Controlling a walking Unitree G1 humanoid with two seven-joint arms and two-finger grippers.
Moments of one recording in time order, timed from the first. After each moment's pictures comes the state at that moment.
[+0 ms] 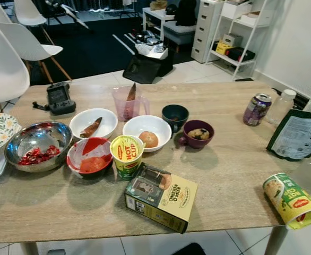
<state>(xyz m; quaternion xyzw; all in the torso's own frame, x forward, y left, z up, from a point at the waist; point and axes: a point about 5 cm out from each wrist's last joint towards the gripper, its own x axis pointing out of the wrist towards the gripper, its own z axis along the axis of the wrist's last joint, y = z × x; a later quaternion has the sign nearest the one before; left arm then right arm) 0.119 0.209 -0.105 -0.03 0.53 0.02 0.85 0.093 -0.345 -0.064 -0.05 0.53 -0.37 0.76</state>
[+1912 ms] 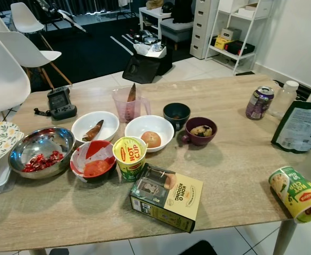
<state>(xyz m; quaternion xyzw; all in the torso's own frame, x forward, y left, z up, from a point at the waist) 0.120 0.206 -0.105 -0.02 0.54 -0.01 0.84 0.175 -0.436 0.173 0.21 -0.19 0.08 0.96</state>
